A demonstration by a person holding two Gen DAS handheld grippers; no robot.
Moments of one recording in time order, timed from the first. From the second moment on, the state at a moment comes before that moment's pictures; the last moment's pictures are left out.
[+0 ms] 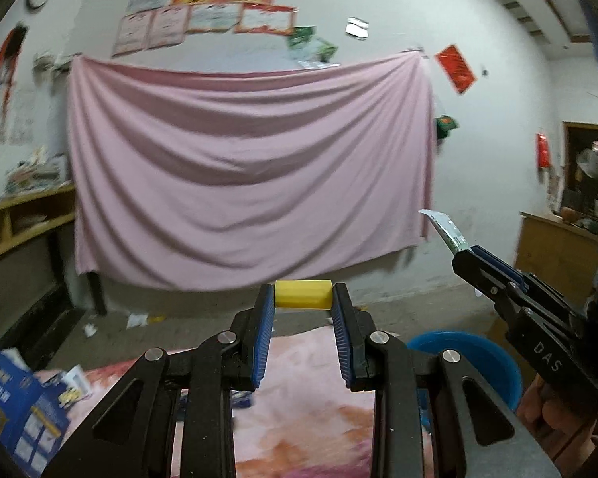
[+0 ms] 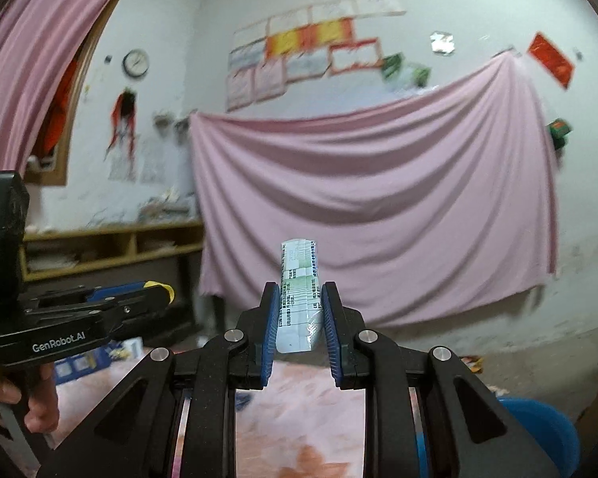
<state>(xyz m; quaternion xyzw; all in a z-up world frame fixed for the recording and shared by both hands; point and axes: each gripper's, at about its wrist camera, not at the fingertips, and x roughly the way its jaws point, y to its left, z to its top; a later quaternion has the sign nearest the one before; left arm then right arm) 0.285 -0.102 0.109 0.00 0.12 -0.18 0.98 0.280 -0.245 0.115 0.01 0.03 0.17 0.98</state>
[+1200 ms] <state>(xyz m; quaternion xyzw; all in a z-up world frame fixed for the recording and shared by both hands) 0.338 -0.311 0.059 0.02 0.31 -0.30 0.90 0.275 -0.430 0.073 0.13 0.18 -0.01 0.97</state>
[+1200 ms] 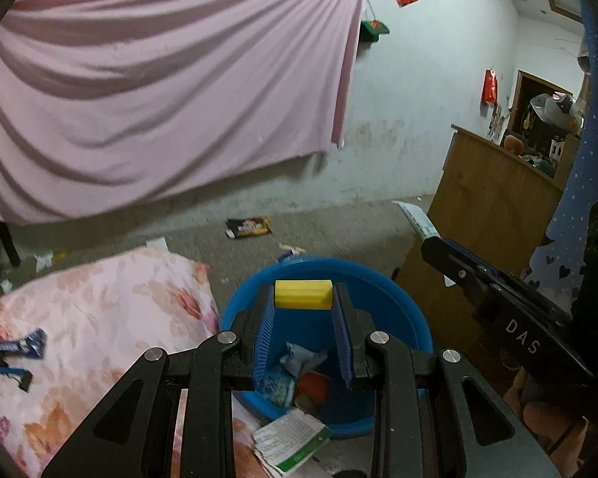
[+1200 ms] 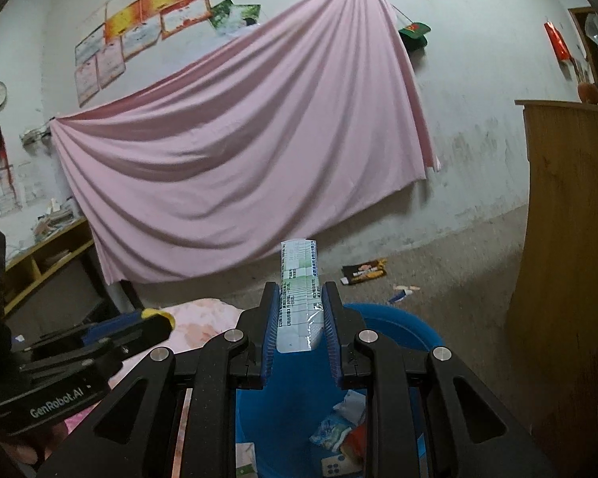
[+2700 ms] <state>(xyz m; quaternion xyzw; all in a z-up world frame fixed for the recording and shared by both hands) 0.320 -0.173 0.100 -0.04 0.24 -0.18 0.95 0.289 -0.382 0.095 0.11 0.13 0.01 0.99</state>
